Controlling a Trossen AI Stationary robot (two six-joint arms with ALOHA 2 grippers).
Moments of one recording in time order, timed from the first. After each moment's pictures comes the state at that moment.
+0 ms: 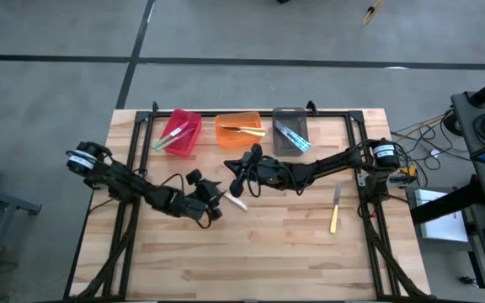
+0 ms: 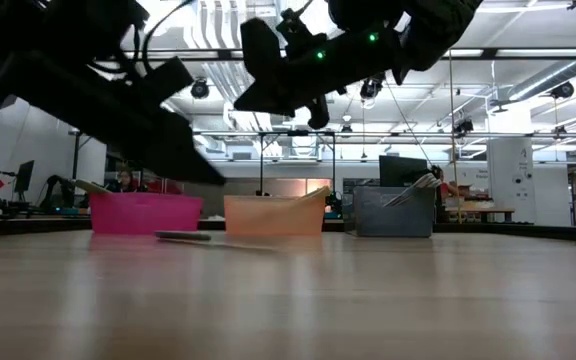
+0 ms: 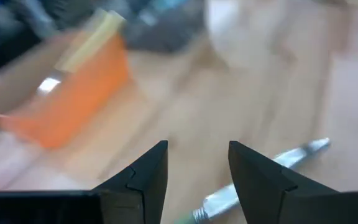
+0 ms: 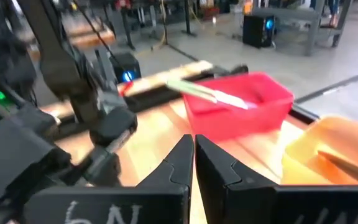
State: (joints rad) left arm -0.33 1.60 0.51 0.44 -0.85 -0.33; right arm 0.02 1.87 1.10 0.59 0.42 0.21
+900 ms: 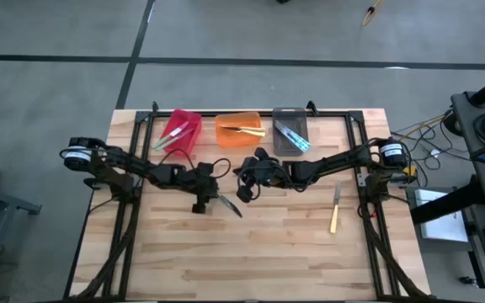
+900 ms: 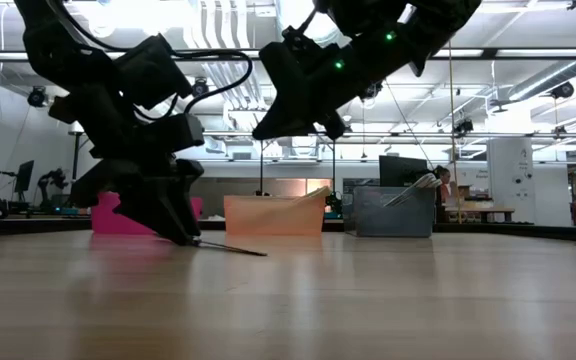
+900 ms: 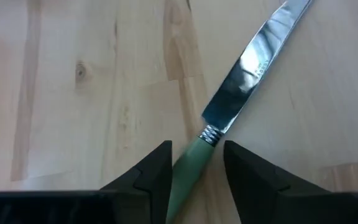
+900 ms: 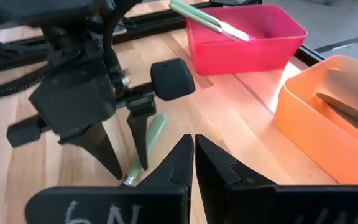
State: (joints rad) left arm 0.04 1.53 0.50 0.13 -0.03 0.23; right arm 0.02 1.80 1.10 0.24 0.33 0.22
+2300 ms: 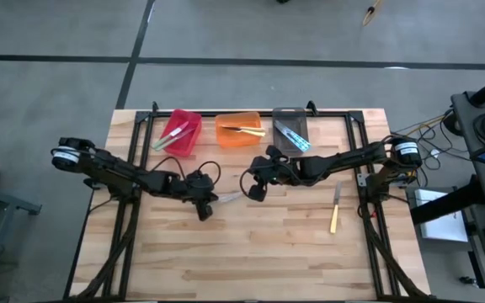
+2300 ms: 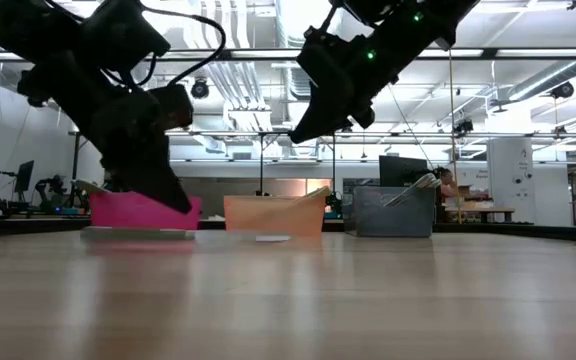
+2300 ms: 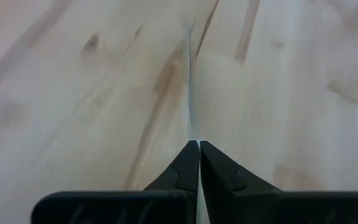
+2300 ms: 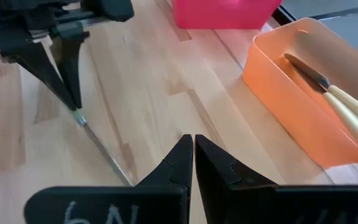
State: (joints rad) left arm -0.13 1.41 0.49 0.13 -0.17 -0.48; right arm 0.02 1.67 1.08 -0.08 0.34 0.21
